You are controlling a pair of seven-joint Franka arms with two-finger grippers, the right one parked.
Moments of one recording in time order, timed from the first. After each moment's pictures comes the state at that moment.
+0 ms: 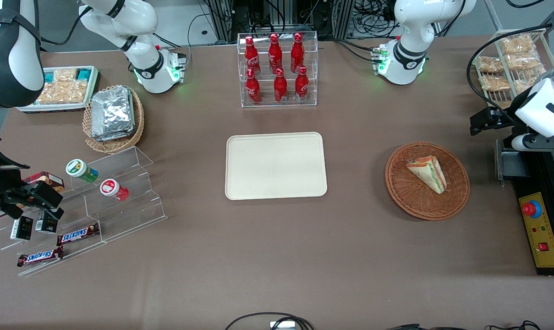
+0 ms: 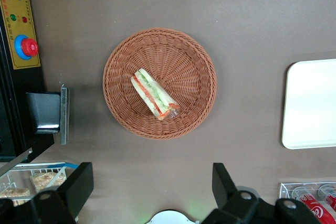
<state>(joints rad) 0.12 0.02 -0.18 -1.57 0.02 1.47 0.00</state>
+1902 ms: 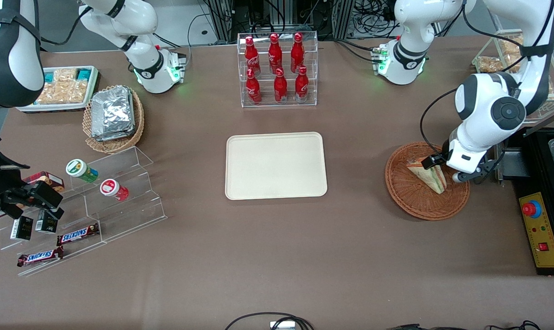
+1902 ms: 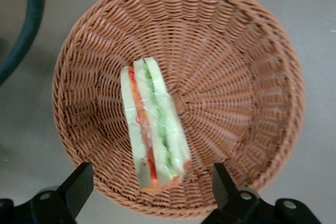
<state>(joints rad) 0.13 0.03 -0.14 -2.37 0.07 2.34 -0.43</state>
